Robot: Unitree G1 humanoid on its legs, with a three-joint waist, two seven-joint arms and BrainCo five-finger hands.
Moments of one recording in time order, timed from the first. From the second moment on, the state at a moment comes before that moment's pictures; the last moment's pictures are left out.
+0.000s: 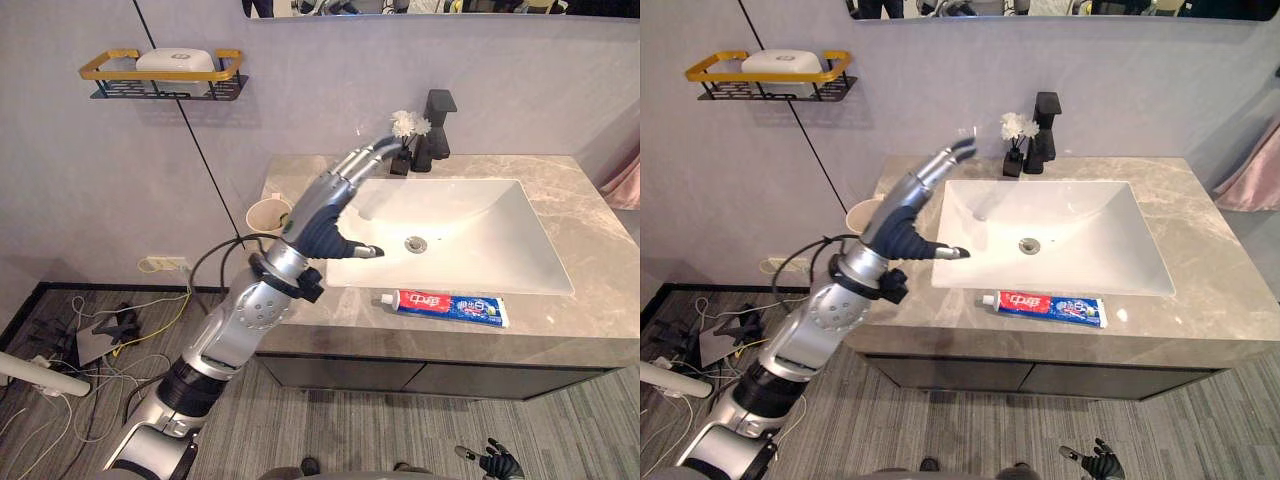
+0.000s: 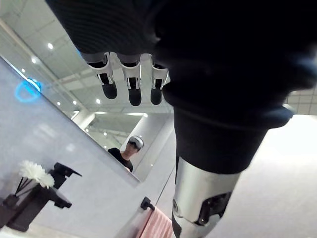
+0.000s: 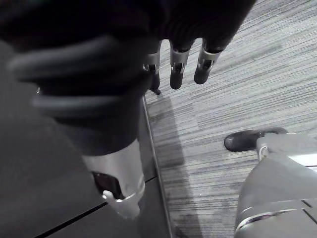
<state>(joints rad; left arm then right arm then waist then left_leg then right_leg) -0.45 0.34 -0.50 -0.19 0.43 -0.19 0.06 0.14 -0.18 -0.34 0.99 0.07 -0.07 0.03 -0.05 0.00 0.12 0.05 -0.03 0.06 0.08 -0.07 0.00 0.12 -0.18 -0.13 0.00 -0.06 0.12</state>
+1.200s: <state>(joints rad) -0.45 0.24 -0.67 0.19 0.56 -0.14 0.00 0.11 -0.20 -0.30 0.95 0.08 -0.07 0.02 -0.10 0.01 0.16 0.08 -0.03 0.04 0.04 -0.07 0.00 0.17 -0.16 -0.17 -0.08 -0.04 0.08</state>
